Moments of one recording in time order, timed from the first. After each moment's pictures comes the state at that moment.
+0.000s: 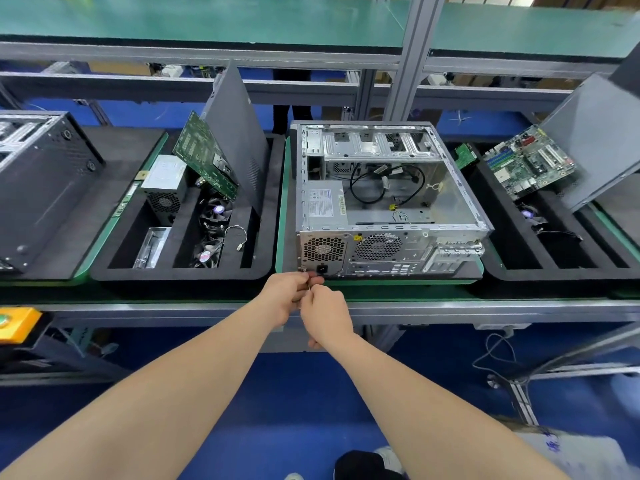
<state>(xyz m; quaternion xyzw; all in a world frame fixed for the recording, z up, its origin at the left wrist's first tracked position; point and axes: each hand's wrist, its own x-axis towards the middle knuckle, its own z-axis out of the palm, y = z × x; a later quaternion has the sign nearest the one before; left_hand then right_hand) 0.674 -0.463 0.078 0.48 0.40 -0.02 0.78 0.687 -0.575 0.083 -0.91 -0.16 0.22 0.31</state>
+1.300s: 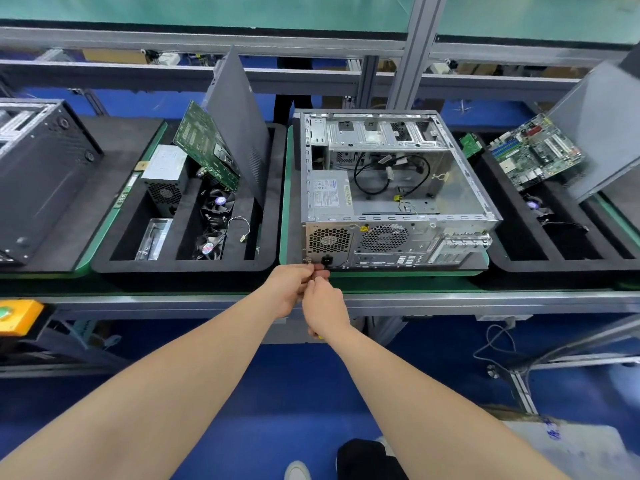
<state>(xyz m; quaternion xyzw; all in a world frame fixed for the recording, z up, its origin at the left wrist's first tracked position) 0.671 -0.457 0.075 0.50 0.37 -0.04 0.78 0.679 -0.561 0.079 -0.89 -0.09 0.28 0.35</state>
